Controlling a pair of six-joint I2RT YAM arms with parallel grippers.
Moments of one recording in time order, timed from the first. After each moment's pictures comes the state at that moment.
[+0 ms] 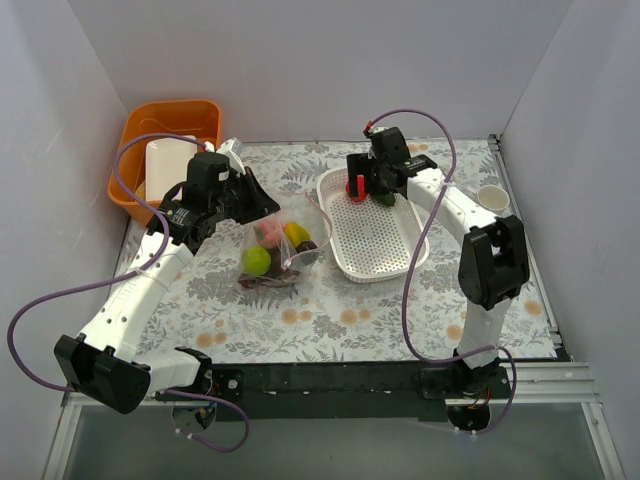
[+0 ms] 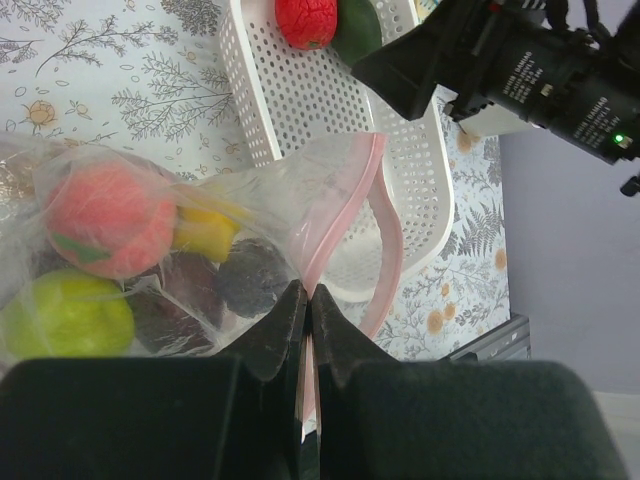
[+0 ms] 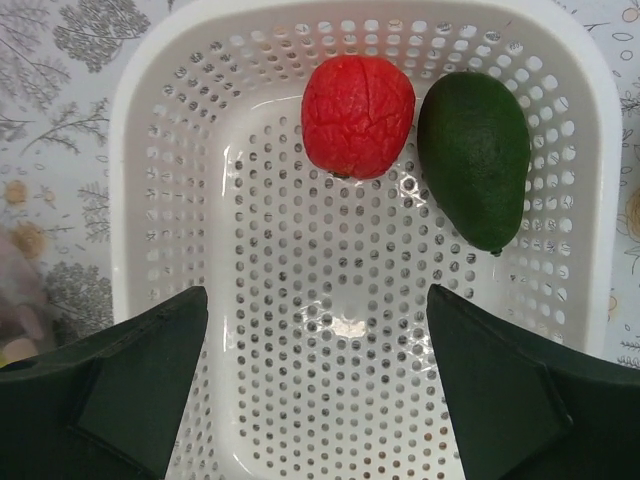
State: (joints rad) left arm -0.40 1.22 1.30 -0.63 0.20 -0.65; right arm 0.47 1.86 1.61 -0.52 0.04 0.26
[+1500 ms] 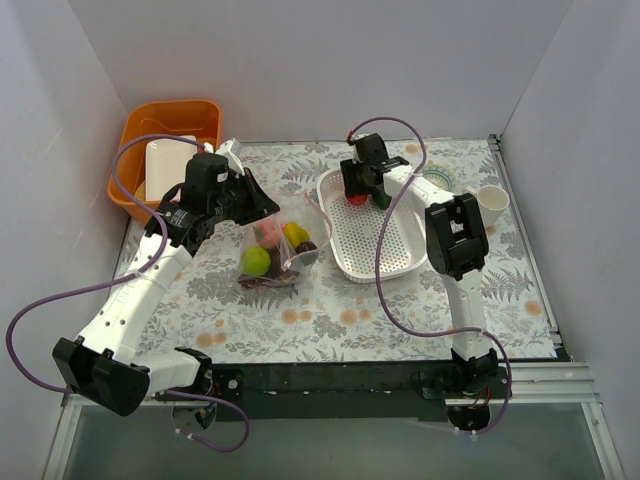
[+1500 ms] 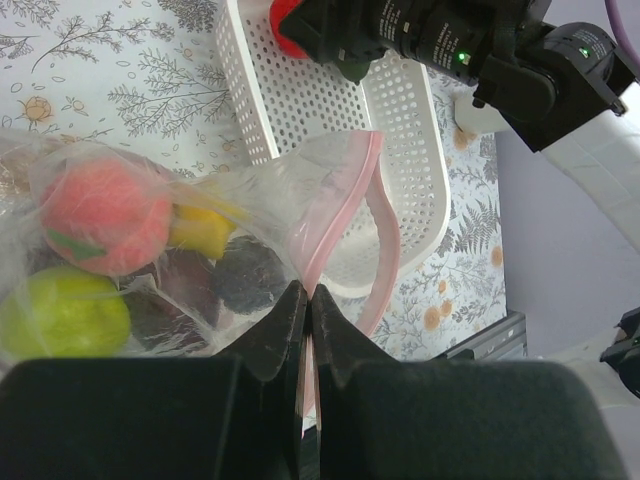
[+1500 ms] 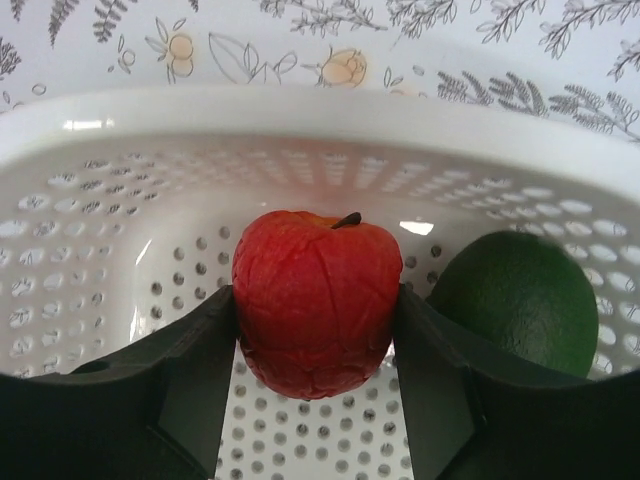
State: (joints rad) left arm -0.40 1.21 1.30 -0.63 0.21 -0.66; right arm 0.45 2.27 1.87 -0.43 0.04 0.12
